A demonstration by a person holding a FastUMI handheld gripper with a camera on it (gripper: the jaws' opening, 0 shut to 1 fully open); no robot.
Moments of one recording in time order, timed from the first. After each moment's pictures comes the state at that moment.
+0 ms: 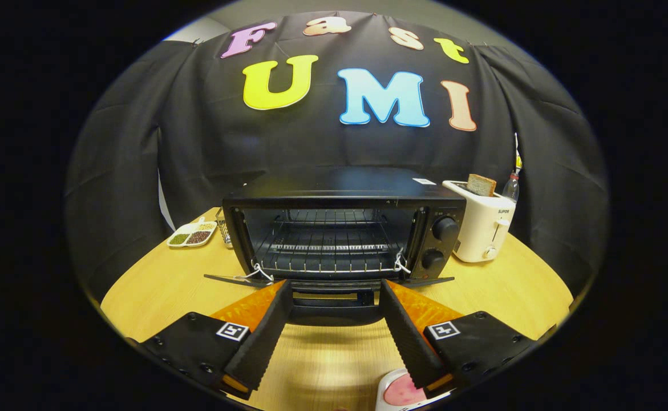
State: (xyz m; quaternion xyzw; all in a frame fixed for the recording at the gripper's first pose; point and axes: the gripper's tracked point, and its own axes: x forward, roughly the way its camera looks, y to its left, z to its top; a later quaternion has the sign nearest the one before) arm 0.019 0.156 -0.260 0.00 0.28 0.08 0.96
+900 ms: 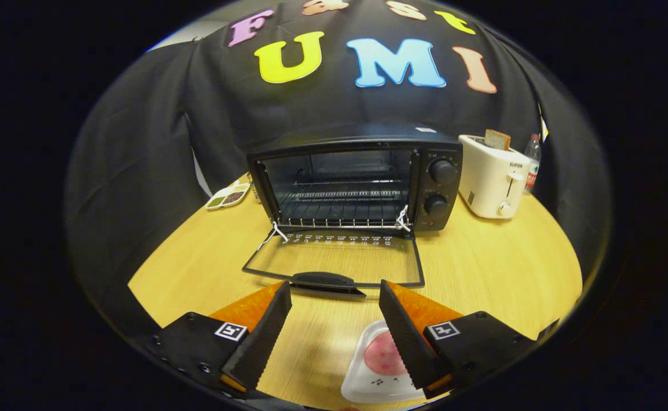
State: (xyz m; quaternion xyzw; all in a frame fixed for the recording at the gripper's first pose) arm -0.061 0.113 -0.273 0.06 0.39 0.20 0.90
